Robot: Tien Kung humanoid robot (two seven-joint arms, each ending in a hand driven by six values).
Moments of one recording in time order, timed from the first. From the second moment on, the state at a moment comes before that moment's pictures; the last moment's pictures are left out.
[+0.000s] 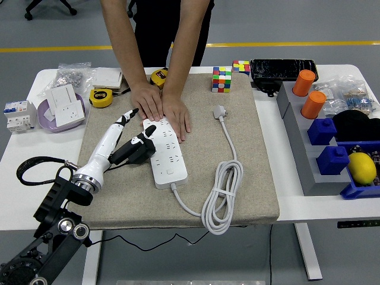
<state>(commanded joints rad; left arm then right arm) -0.05 0.11 -1.10 -1.55 1.69 0.23 0.19 0.07 -0.09 1.46 0.18 -1.46 0.01 -0.07</state>
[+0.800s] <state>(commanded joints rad) 0.00 0.10 -1.05 -1.51 1.59 0.20 0.16 0.06 -0.10 1.45 0.18 -1.46 0.01 -0.07</state>
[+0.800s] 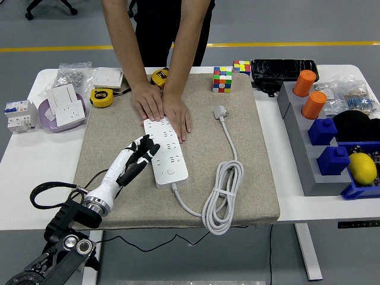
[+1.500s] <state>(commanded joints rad) -0.07 0.14 -0.97 -1.50 1.75 0.18 0.16 0.07 -0.10 1.45 0.18 -1.45 0.01 -0.07</state>
